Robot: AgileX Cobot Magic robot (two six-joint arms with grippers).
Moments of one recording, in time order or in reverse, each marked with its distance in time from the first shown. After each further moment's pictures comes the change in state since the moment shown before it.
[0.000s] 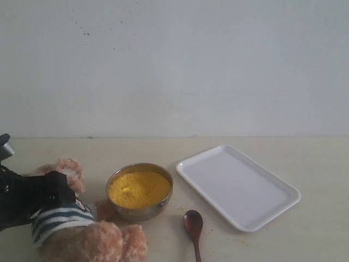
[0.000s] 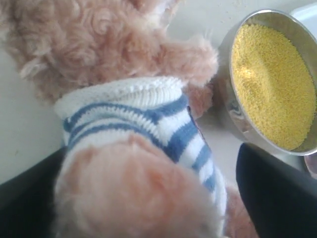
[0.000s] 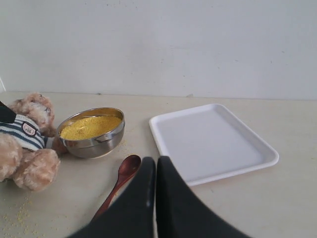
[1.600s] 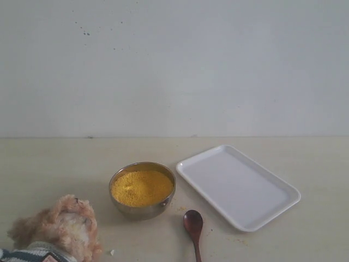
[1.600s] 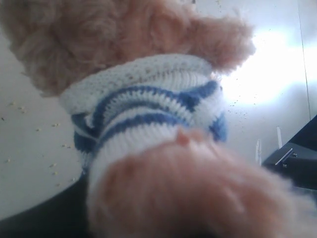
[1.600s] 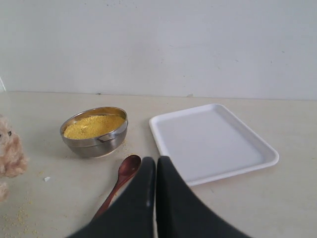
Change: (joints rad) left arm 0.453 -0.241 0.262 -0.045 0.858 0.505; right arm 0.000 0.000 0.000 0.000 0.000 0.000
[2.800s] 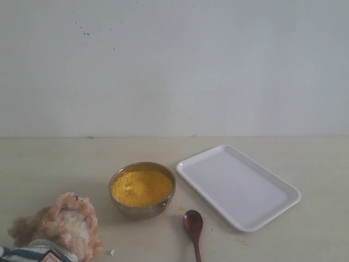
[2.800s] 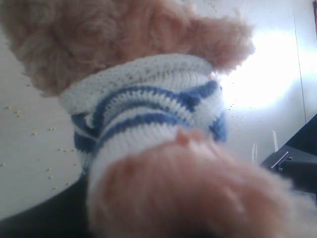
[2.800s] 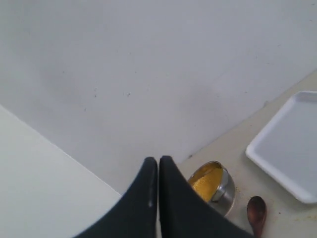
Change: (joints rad) left arm 0.000 0.000 0.000 -0.015 0.004 0.002; right arm 0.013 -0.001 -0.042 0.221 -0.175 0.466
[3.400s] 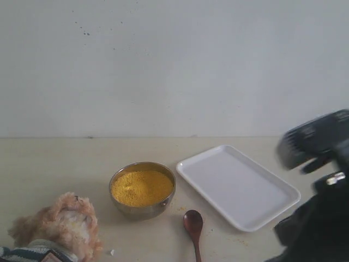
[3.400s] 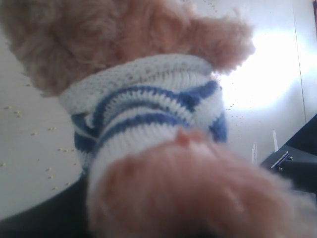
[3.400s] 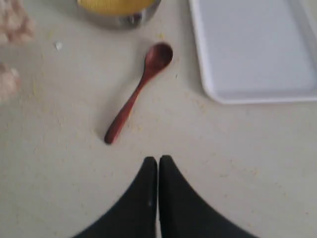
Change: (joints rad) left arm 0.000 0.000 0.000 0.000 0.000 0.000; right arm 0.247 0.985 -0.655 -0.344 0.673 -0.460
